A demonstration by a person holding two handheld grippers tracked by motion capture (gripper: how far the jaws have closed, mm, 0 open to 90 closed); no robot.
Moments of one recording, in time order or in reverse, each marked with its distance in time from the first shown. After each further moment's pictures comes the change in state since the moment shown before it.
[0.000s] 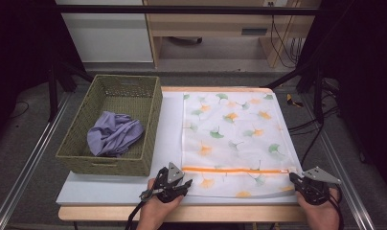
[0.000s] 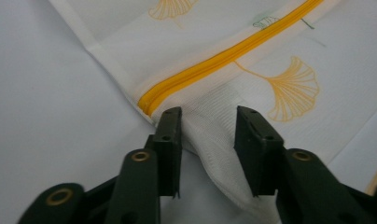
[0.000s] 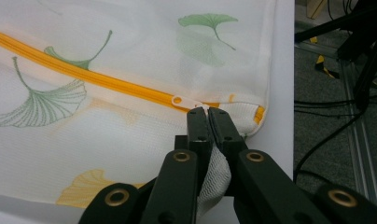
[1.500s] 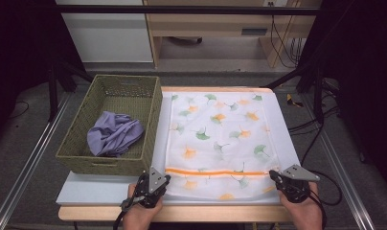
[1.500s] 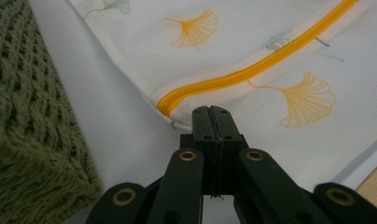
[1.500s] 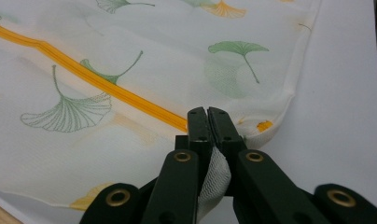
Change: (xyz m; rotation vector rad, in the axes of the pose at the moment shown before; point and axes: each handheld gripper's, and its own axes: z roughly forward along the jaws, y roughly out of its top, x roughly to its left) left arm 0.016 -0.021 -0.048 -0.038 0.159 0.032; right arm 0.049 0.024 0.006 -0.037 0.117 -0.132
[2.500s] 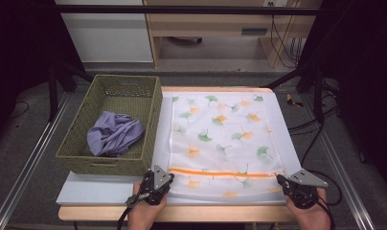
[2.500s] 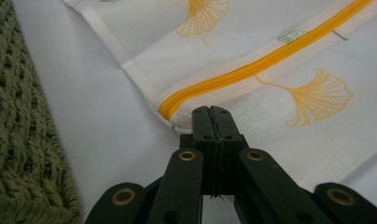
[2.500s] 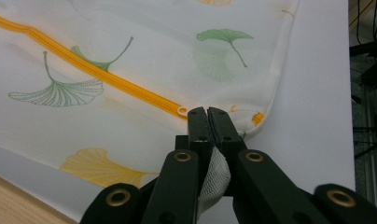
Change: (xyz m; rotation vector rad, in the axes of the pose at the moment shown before) left arm -0.002 0.003 0.017 0.017 -0.016 0.009; right arm -0.006 -0.013 -0.015 0.031 -0.042 0.018
